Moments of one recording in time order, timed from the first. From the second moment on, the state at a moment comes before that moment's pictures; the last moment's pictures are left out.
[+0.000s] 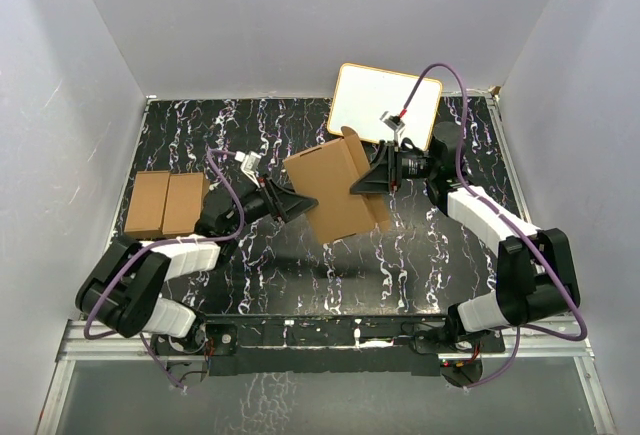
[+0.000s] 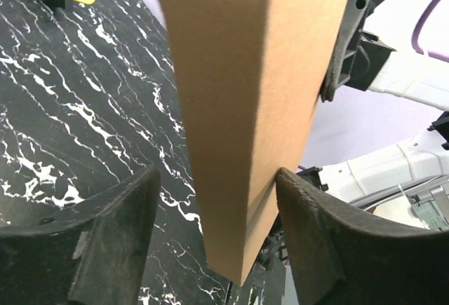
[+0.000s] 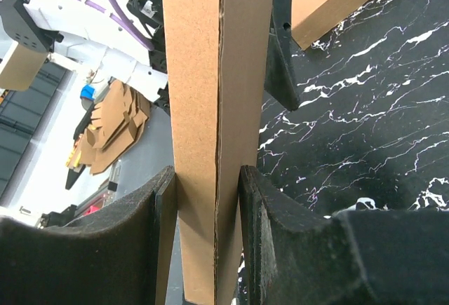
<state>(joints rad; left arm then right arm) -0.47 1.39 0.41 1.10 0.61 -0.90 0.21 1.42 0.86 0.50 -1.34 0.69</state>
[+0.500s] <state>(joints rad) -0.48 1.43 0.41 1.14 0.58 -0.96 0.23 1.45 0.98 0.08 -1.18 0.33</state>
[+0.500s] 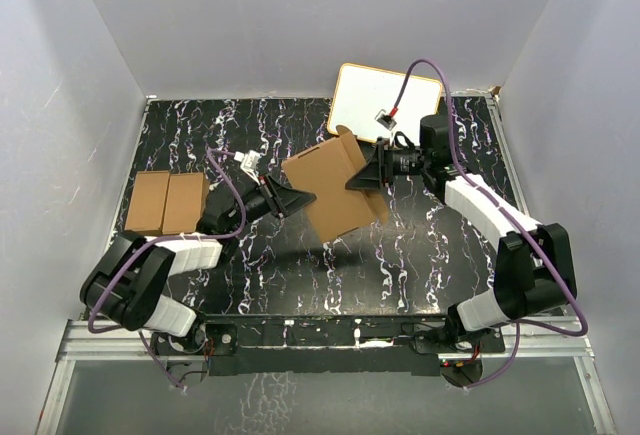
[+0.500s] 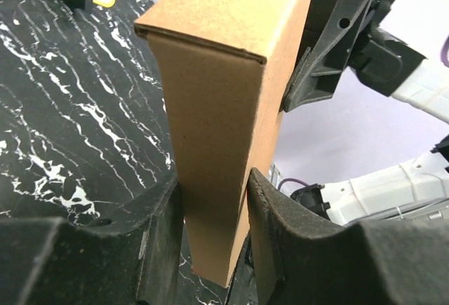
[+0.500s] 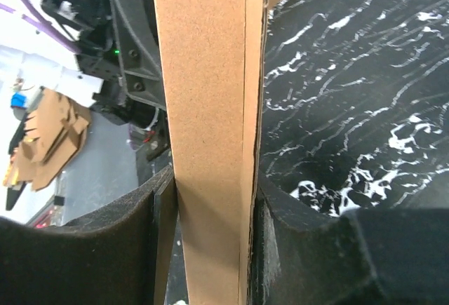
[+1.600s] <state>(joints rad) -0.52 1.58 0.42 1.14 0.46 -0.99 0.26 1.57 1.06 -0.20 -0.87 0.03</state>
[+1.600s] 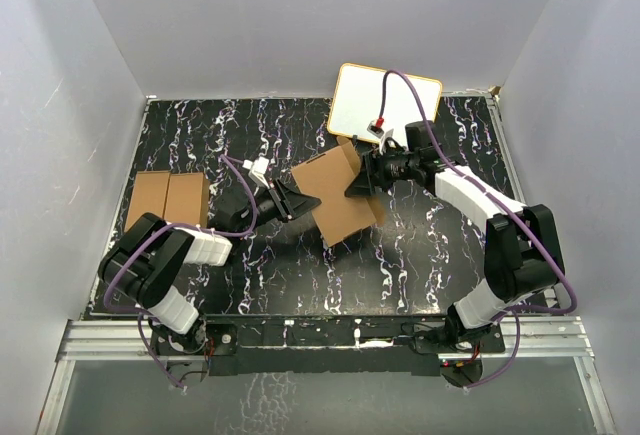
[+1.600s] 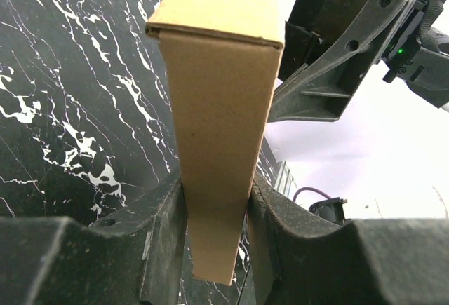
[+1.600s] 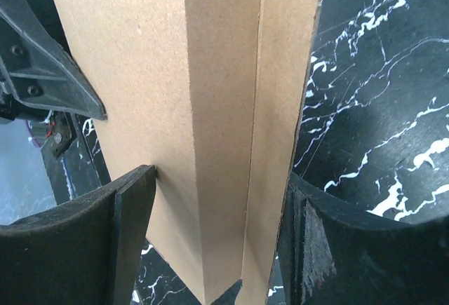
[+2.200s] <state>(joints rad) -0.52 1.58 0.42 1.13 0.47 -0.99 0.17 1.55 1.00 -0.11 -0.97 0.08</state>
